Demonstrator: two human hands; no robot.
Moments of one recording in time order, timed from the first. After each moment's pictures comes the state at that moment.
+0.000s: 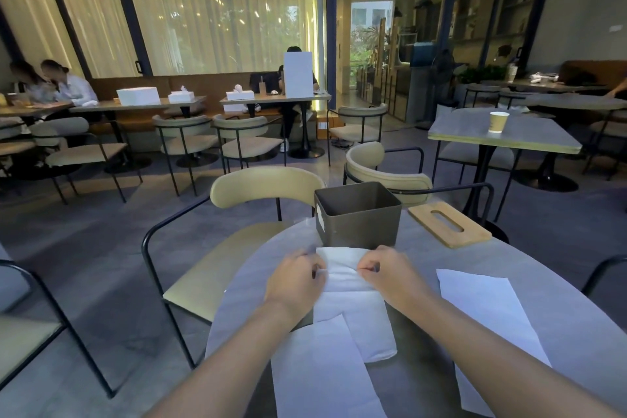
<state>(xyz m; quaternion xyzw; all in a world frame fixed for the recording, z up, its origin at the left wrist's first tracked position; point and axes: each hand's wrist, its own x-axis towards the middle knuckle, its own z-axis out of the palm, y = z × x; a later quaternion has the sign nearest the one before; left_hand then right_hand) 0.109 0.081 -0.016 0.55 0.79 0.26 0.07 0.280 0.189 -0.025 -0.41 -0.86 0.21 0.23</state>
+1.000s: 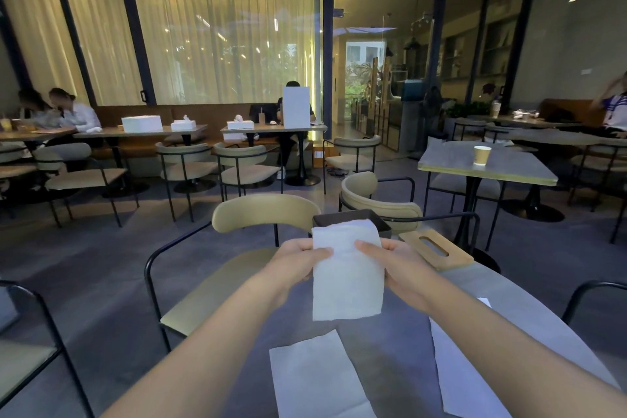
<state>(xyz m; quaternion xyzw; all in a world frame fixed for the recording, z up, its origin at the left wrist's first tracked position) 0.118 0.055 0.078 0.40 0.65 0.50 0.40 0.304 0.153 0.069 -0.33 -0.60 0.65 0.33</state>
